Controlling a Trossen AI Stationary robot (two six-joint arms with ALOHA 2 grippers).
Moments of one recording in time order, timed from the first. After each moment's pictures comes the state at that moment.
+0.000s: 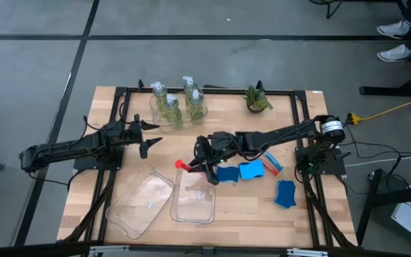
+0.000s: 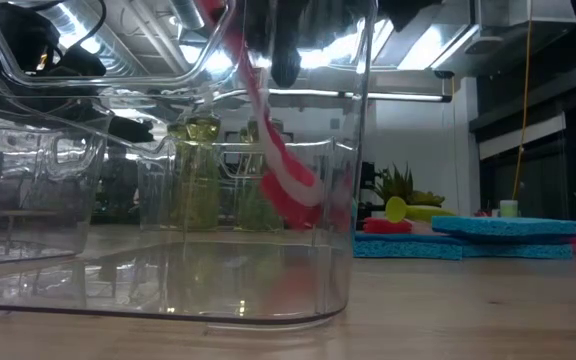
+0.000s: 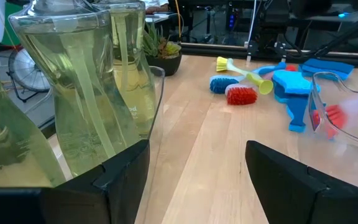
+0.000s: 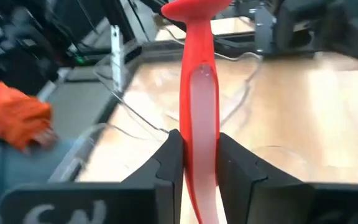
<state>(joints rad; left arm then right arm) 0.32 0.21 0.01 0.03 -0.02 0.00 0.10 1.76 1.27 0.11 -0.22 0.12</state>
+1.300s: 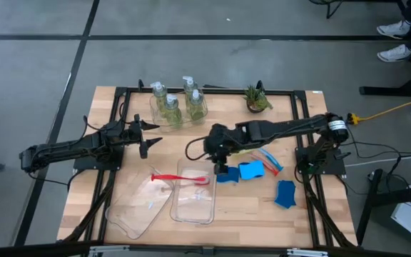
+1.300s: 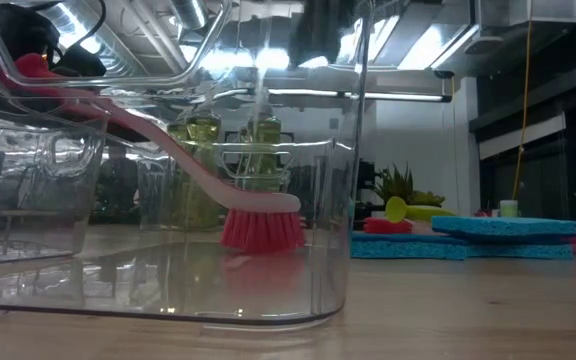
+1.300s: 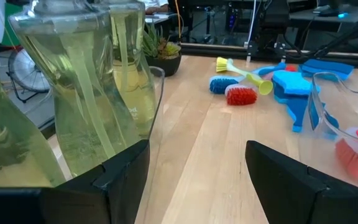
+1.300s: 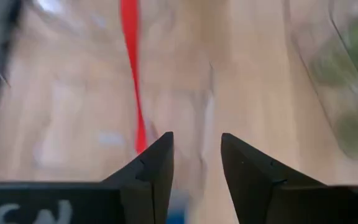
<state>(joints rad) 0.32 0.22 0.01 0.03 -0.02 0.00 0.10 1.73 1.58 -0.73 0.06 0.04</state>
